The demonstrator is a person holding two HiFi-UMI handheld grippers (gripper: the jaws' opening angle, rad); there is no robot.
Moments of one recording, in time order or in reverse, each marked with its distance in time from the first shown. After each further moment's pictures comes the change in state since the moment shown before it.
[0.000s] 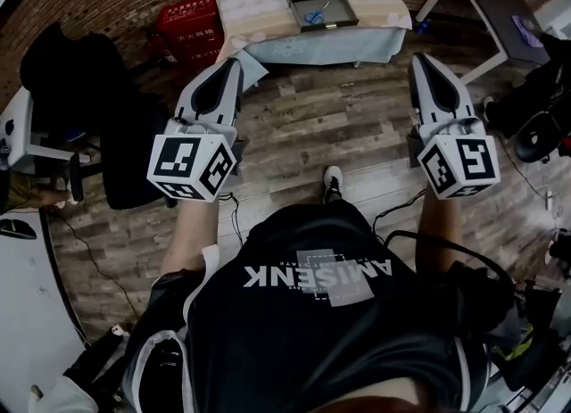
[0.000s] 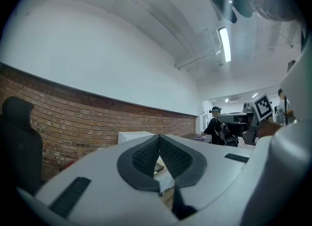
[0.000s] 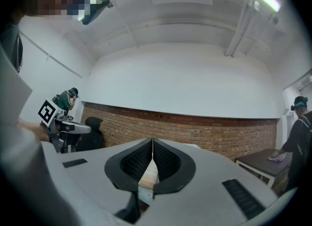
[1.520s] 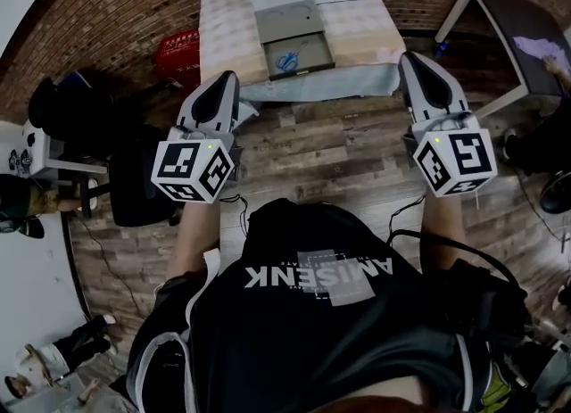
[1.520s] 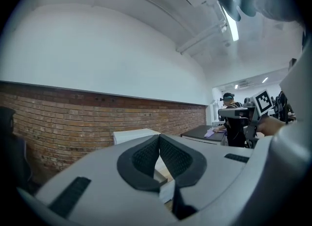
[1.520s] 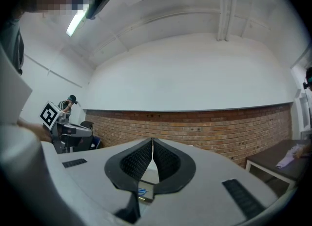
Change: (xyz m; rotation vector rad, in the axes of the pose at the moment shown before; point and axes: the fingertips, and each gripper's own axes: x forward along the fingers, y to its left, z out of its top) left arm 0.279 -0.074 -0.014 0.073 0.089 0.114; right arm 0.123 -0.281 -0.055 0.078 -0.038 0.125
